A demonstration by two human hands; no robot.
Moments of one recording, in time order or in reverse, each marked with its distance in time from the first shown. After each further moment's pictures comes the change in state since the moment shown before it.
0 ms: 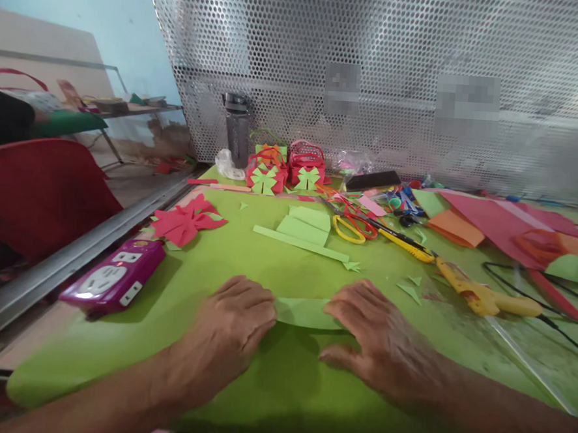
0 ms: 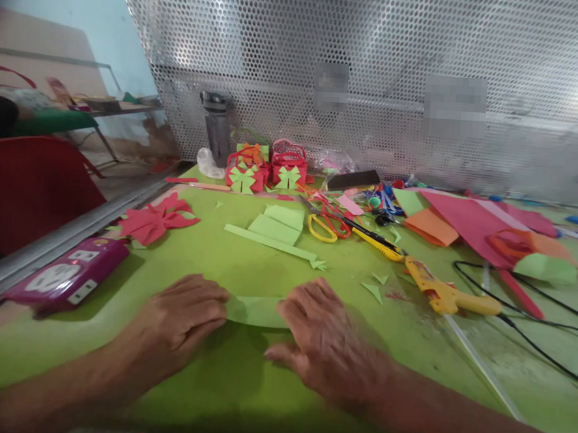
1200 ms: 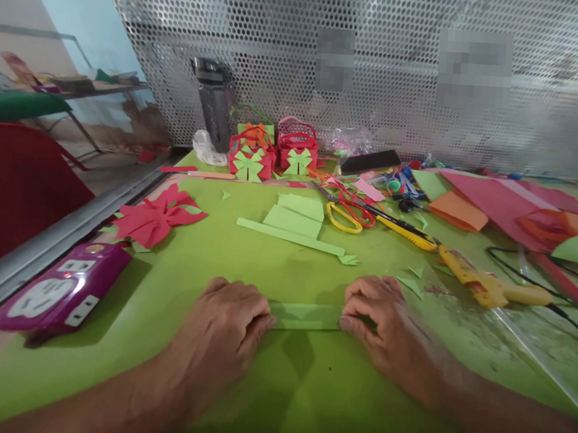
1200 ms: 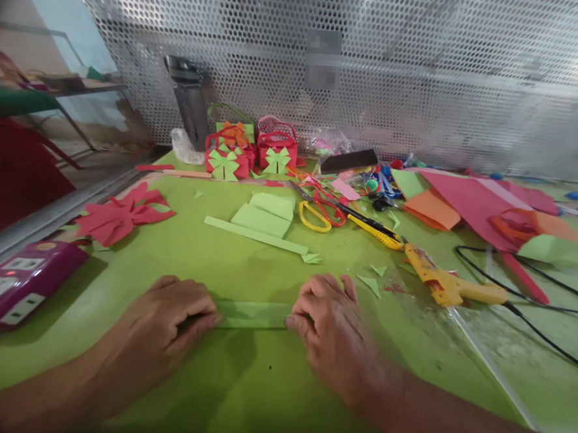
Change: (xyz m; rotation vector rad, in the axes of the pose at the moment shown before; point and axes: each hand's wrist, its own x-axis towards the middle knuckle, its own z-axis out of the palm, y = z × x) left_hand 0.015 0.000 0.013 -0.082 -0.182 -0.242; right_hand -0.008 0.011 0.002 0.208 -0.019 0.435
